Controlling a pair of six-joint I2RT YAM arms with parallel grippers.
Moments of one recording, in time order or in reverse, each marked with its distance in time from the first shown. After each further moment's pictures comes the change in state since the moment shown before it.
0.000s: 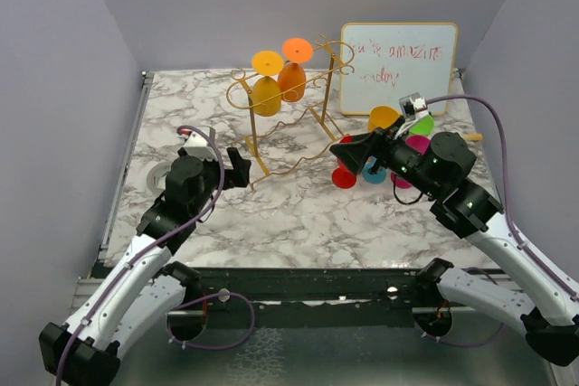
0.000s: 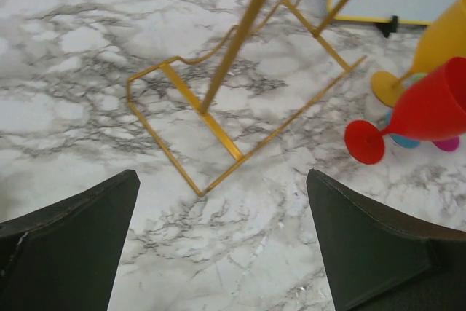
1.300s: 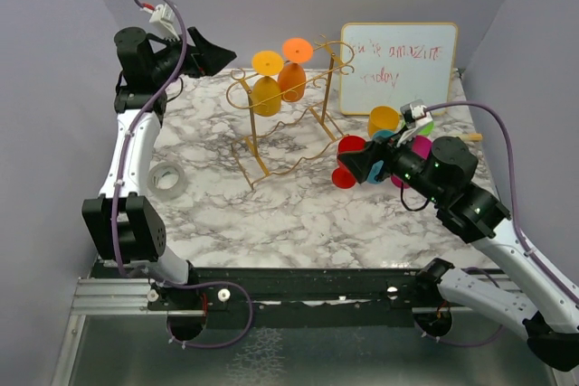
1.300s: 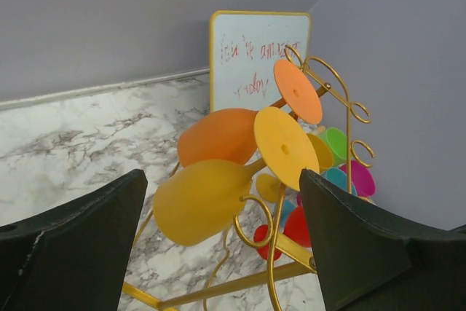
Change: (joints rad) left arm 0.573 0.844 0.894 0.201 0.956 -0.174; right arm 0.000 -0.053 -0.001 -0.149 0.071 -0.119
